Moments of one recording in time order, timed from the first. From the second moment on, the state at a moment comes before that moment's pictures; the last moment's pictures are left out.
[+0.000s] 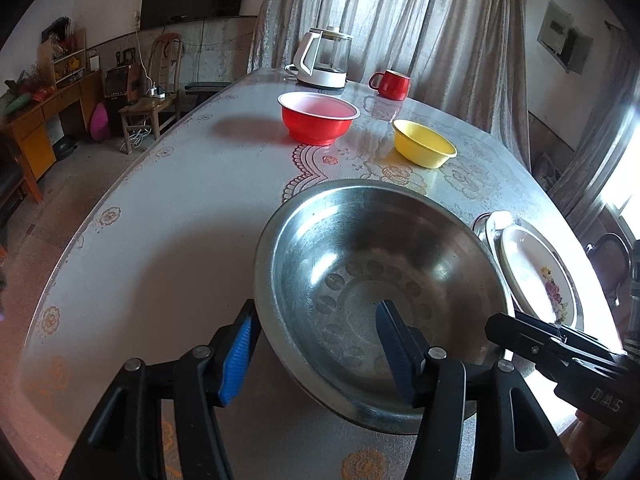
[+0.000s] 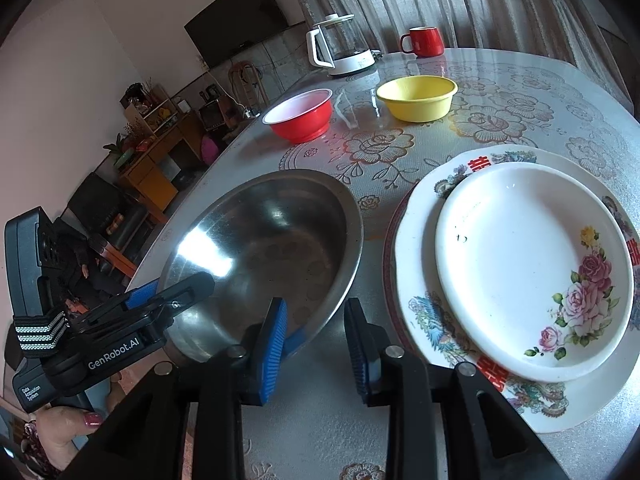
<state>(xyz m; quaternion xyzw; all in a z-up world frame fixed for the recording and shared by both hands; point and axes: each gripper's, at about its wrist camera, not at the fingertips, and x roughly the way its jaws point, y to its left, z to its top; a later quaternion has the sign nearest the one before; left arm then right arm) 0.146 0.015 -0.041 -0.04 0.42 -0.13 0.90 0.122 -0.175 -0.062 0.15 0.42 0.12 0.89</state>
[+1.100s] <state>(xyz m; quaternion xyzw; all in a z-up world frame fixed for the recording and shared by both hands) 0.167 0.039 0.019 -0.04 0.39 -0.13 0.91 0.125 -0.227 -0.009 0.11 0.40 0.08 0.91</state>
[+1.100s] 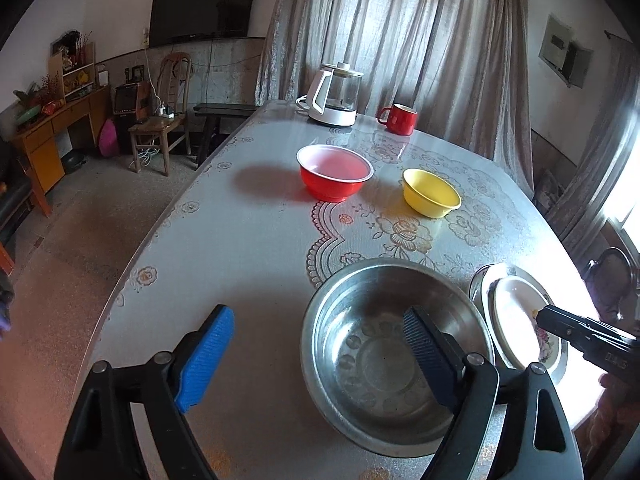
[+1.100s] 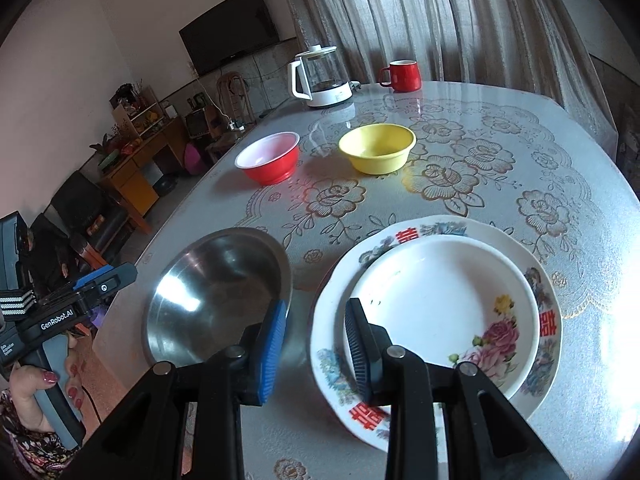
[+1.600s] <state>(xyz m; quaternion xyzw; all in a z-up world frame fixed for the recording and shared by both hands) 0.237 -0.031 0.062 -0.03 0.42 -0.19 0.89 0.209 -0.300 0.005 0.10 0.43 0.04 0.89</state>
